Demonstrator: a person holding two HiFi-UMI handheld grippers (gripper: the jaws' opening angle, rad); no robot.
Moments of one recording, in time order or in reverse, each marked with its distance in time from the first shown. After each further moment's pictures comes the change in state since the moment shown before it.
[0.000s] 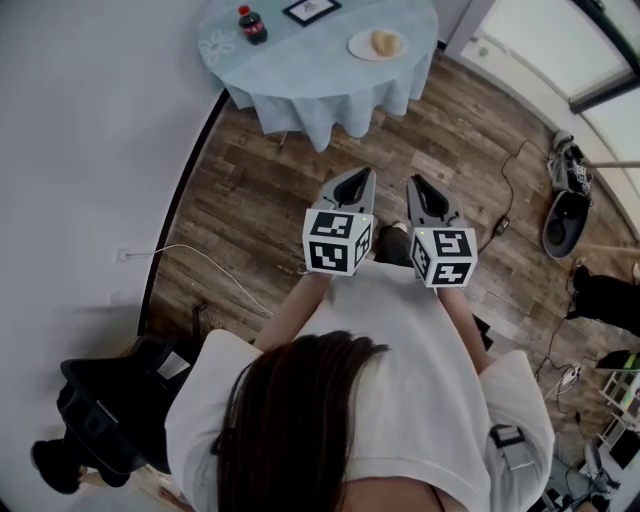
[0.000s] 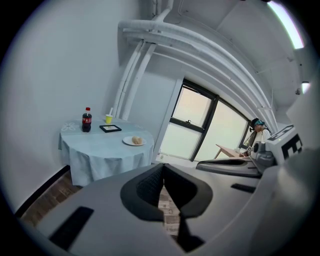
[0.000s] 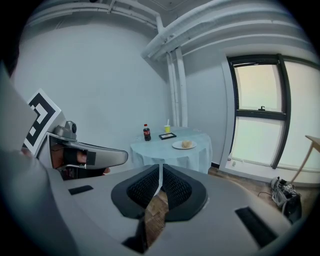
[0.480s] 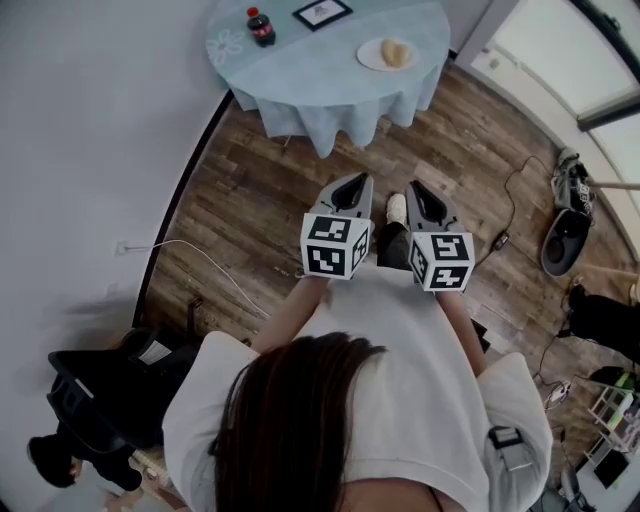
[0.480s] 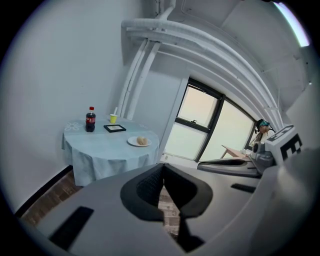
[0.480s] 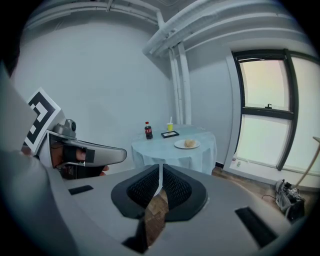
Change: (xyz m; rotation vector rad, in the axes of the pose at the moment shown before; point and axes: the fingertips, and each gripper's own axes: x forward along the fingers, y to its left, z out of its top) left arm 0.019 0.017 0.008 -0.024 0.008 0.055; right arm 0.028 -0.012 0.006 -0.014 0.028 0.053
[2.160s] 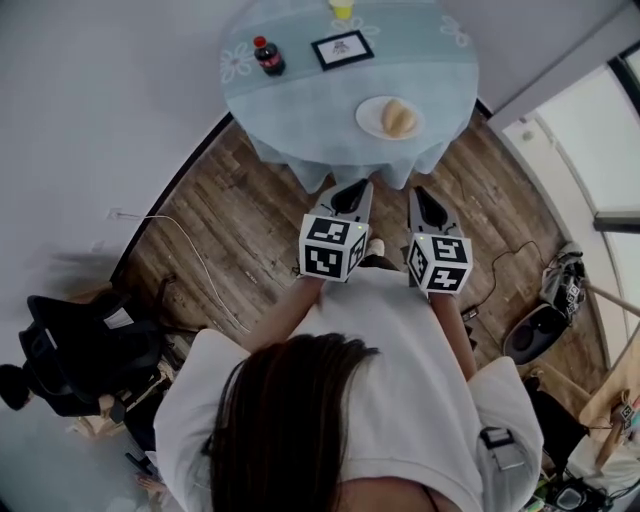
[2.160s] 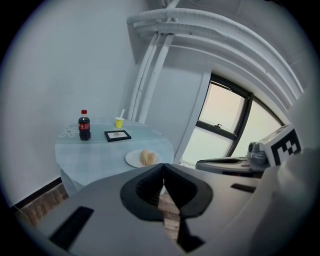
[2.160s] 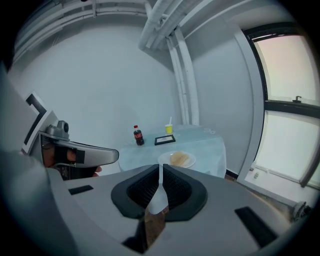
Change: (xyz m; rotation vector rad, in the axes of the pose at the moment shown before) left arm 0.167 0.010 0.096 -0.090 -0.025 0.231; right arm 0.134 -0.159 0.084 -0.036 0.039 0.213
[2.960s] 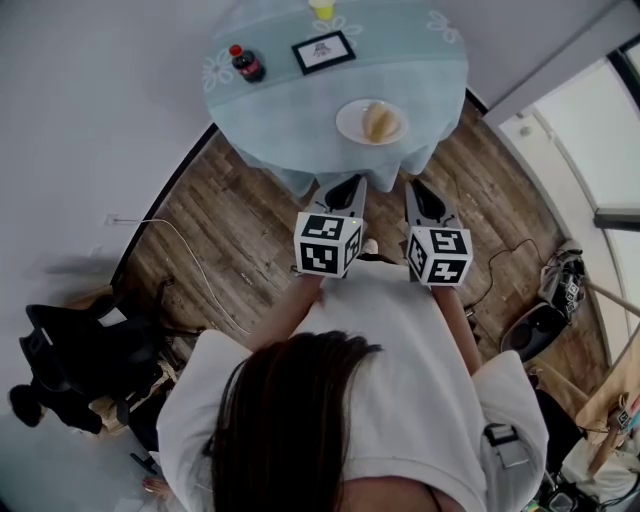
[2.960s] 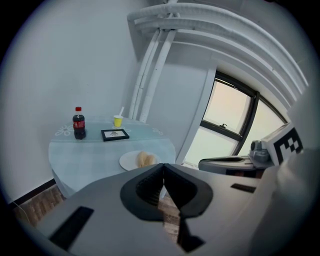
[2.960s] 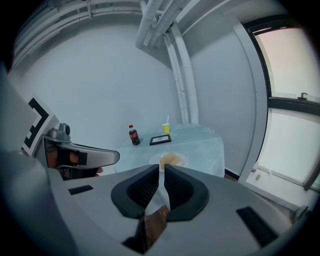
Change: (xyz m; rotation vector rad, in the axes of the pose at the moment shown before) left arm 0.047 -0.011 0.009 -0.023 0.004 0.041; right arm 0.017 -0.048 0.009 -0.004 0.016 0.040
